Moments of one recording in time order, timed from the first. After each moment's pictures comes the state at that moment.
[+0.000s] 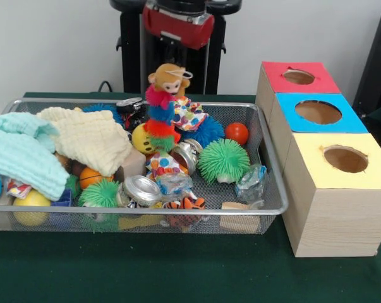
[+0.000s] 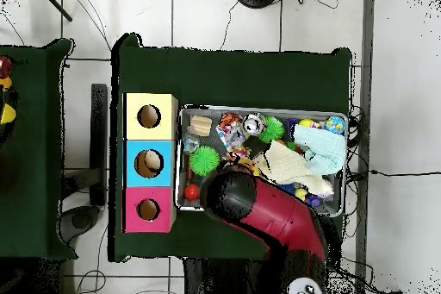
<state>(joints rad) -0.05 -0.76 -0.33 1.84 0.22 0.51 1.76</state>
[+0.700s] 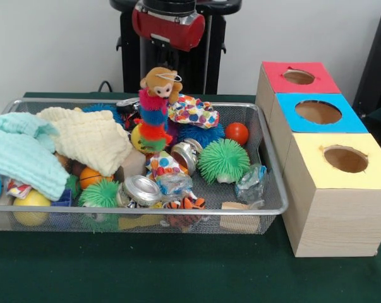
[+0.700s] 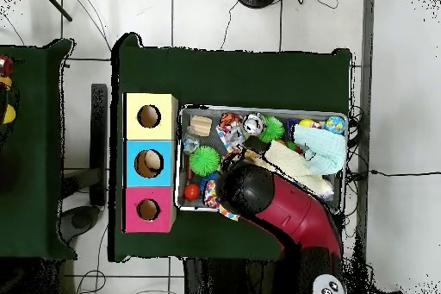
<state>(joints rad) -0.16 -0.77 -0.26 1.84 0.25 0.48 1.76</state>
